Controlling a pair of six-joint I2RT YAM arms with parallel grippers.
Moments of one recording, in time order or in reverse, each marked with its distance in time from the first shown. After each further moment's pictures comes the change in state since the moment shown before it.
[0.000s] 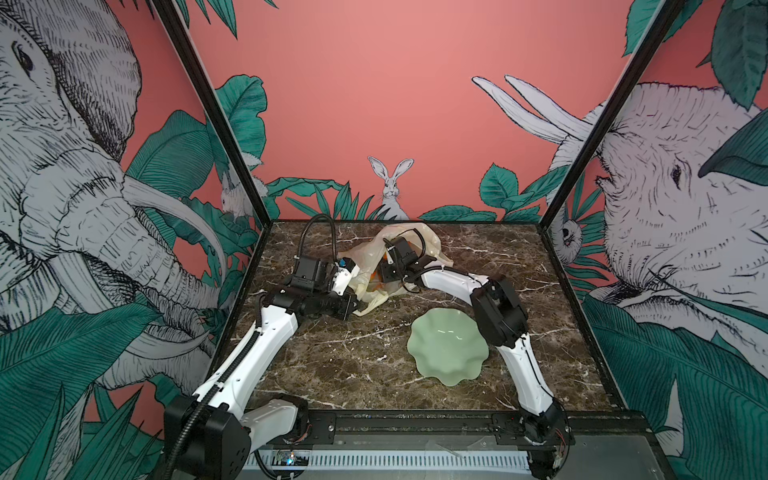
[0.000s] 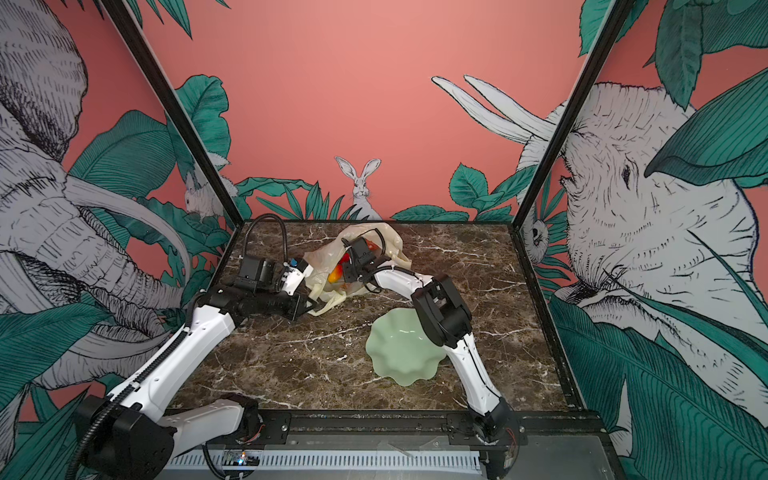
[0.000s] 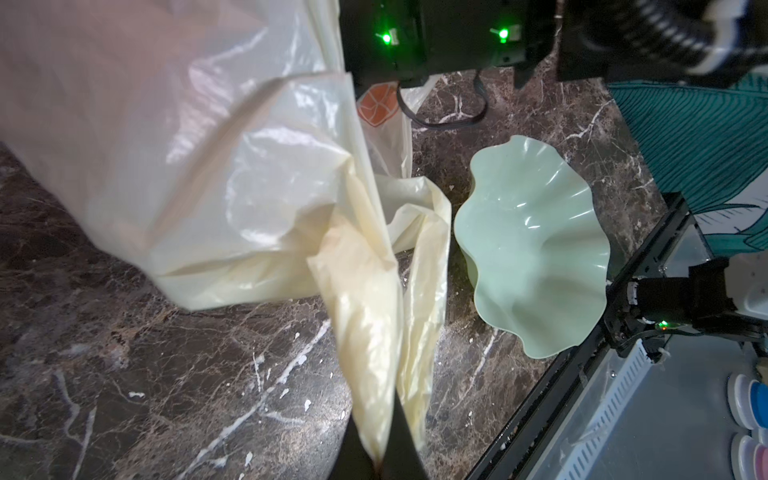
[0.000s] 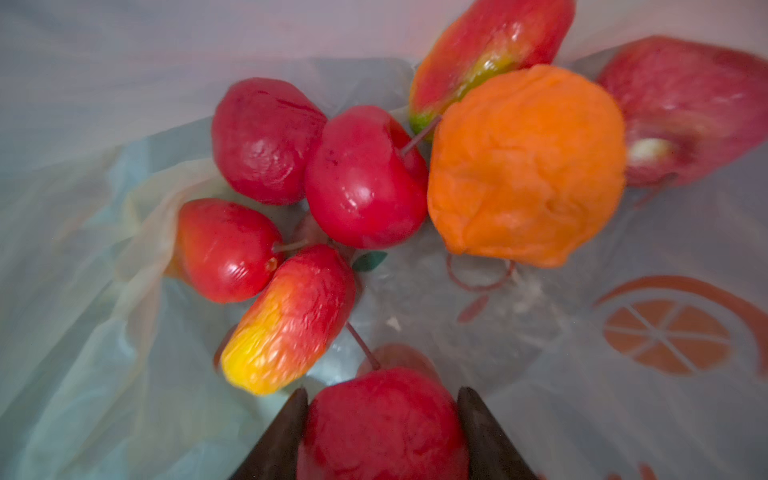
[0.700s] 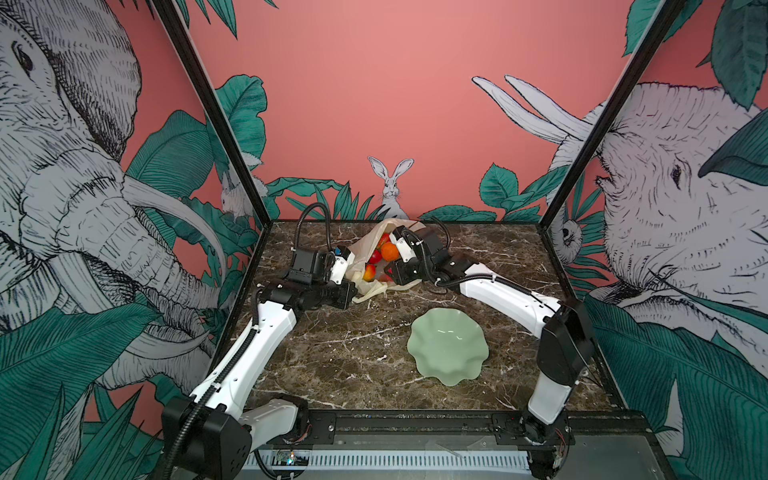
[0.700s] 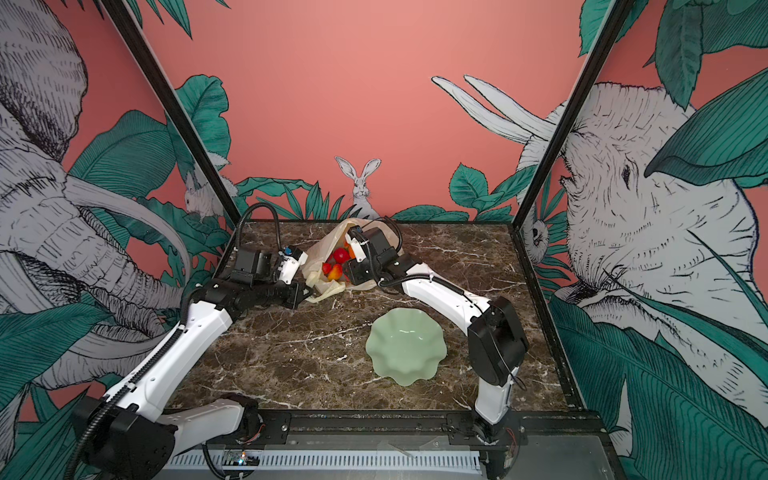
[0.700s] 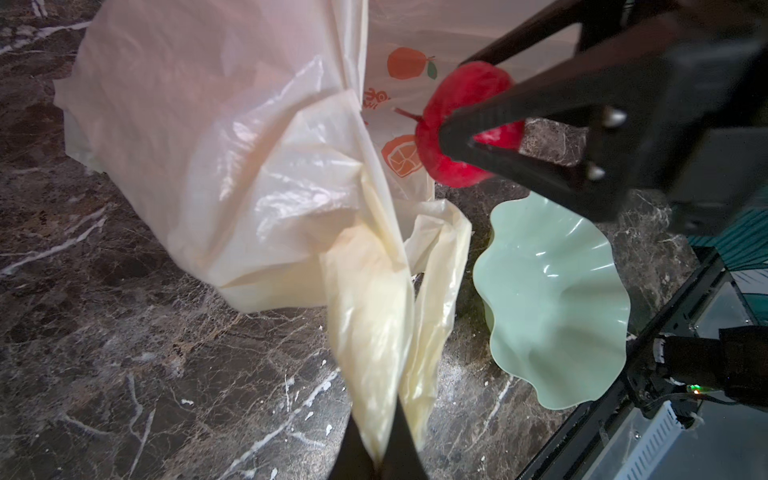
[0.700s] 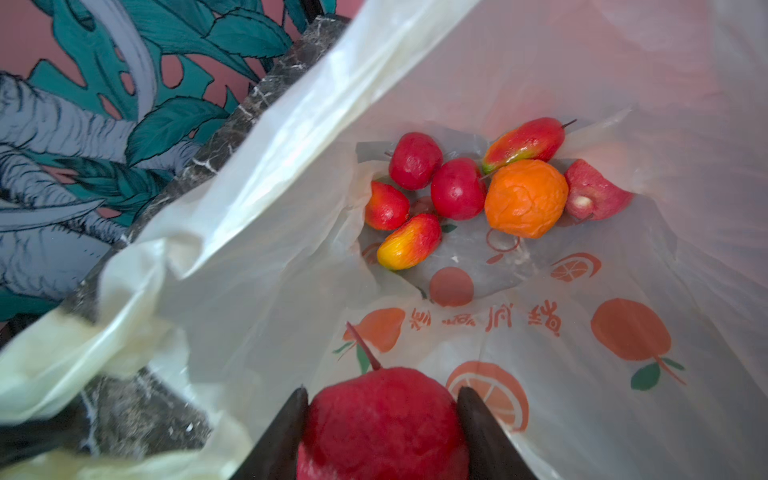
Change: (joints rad) left arm 0.000 0.018 0.074 0.024 -0.089 -0.068; right arm 0.044 -0.494 -0.253 -0.131 -0.130 -0.144
